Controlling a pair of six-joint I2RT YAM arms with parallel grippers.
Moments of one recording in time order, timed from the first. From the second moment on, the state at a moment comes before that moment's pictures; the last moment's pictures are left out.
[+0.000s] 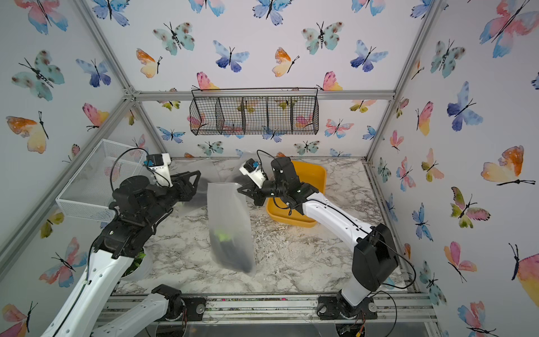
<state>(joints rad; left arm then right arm) -0.34 0.95 1.14 -0.41 0.15 -0.32 0.68 1.64 1.37 -0.17 -0.70 -0.10</state>
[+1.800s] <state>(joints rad) -0.41 1.65 1.19 -0.12 1.04 0.61 0.63 1.59 1.26 -0.36 -0.45 -0.63</state>
